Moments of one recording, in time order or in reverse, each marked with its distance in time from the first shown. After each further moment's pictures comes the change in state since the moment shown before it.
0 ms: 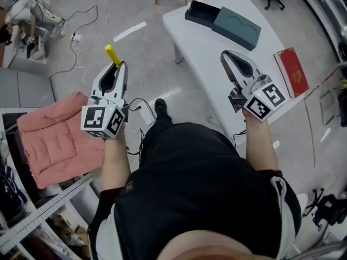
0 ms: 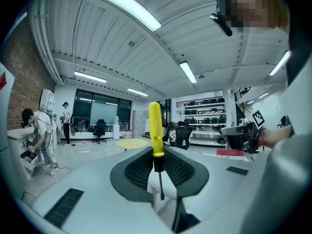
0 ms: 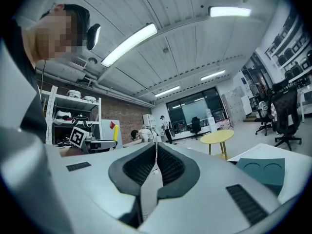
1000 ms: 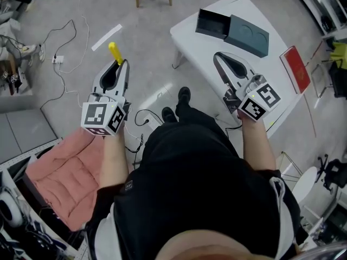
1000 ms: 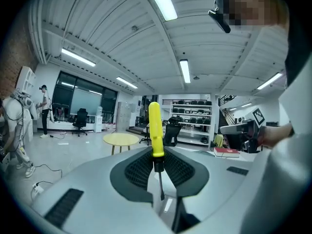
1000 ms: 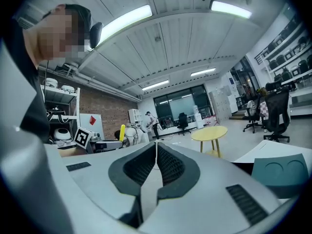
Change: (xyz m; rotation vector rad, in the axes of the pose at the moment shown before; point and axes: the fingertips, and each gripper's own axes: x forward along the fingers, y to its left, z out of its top) left arm 0.139 0.177 -0.014 -0.035 0.056 -0.247; right arm 0.194 -0.014 -0.010 0.019 0.052 -0.183
